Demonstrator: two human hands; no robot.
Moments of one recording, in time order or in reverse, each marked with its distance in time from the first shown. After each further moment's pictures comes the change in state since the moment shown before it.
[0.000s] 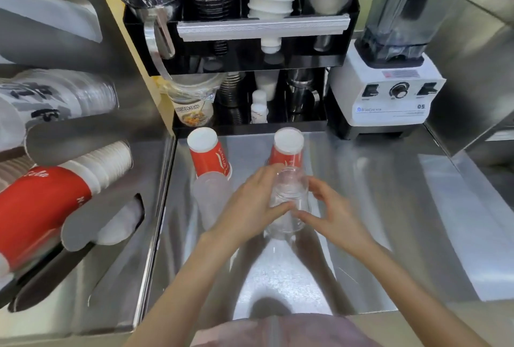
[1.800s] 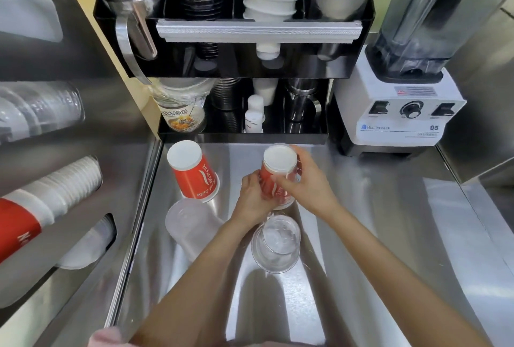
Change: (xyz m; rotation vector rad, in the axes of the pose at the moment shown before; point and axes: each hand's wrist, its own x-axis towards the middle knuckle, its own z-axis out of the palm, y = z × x) left_hand 0.090 -0.042 0.052 -0.311 0.034 -0.547; right_hand 0.113 0.003 -0.008 0.122 0.026 0.088
